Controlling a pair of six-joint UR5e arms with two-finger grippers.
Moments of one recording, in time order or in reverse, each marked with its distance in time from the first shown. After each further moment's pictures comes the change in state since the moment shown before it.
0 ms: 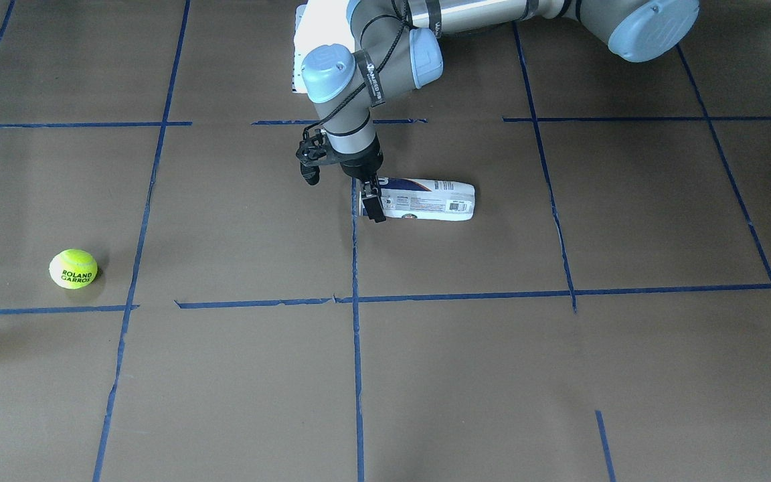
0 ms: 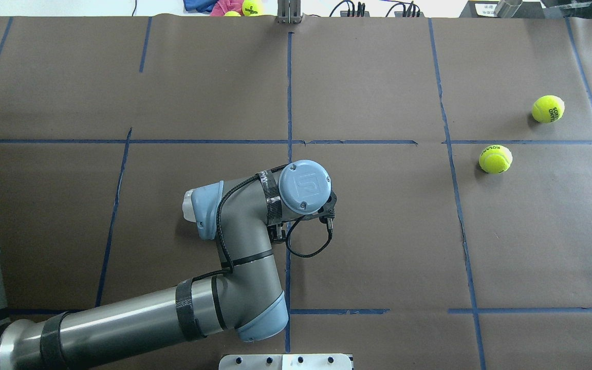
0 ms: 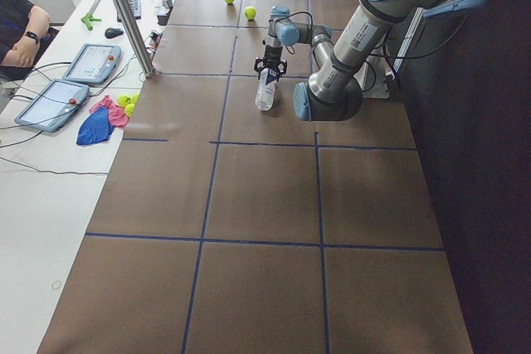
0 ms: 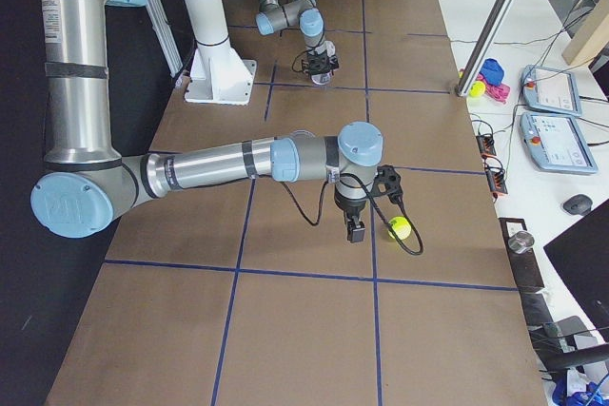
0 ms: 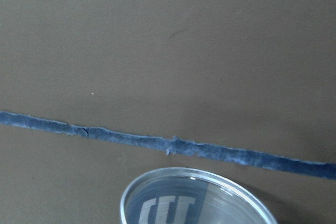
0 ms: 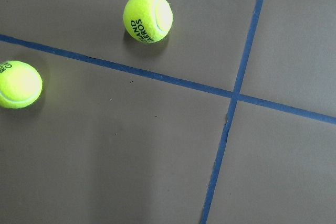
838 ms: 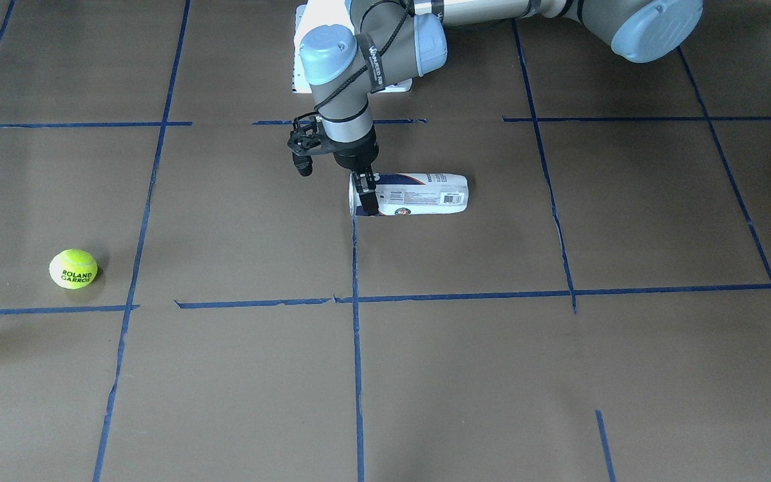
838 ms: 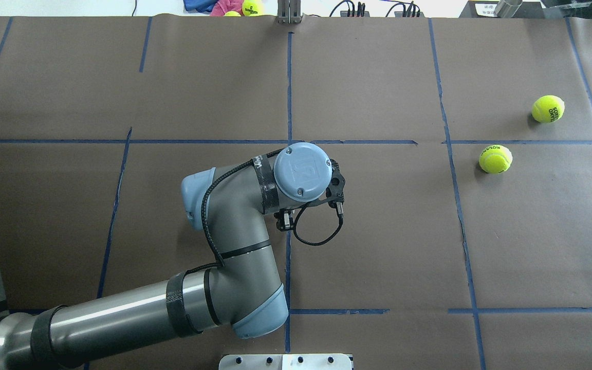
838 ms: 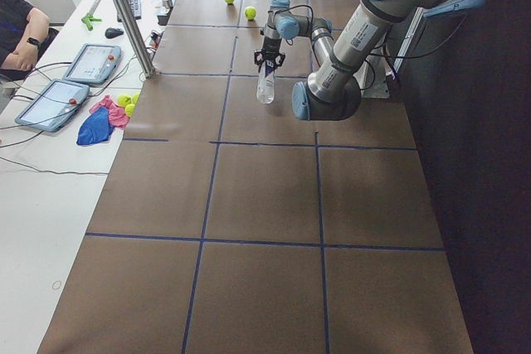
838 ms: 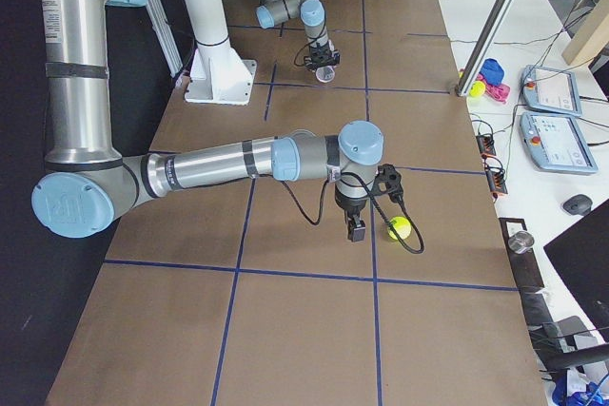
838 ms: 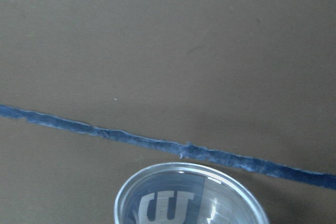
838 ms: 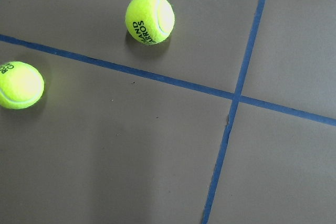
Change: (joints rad) left arm -0.037 -0.008 -0.118 0.000 -0.008 -0.063; right arm -0.002 0.003 0.001 0.000 0.000 0.000
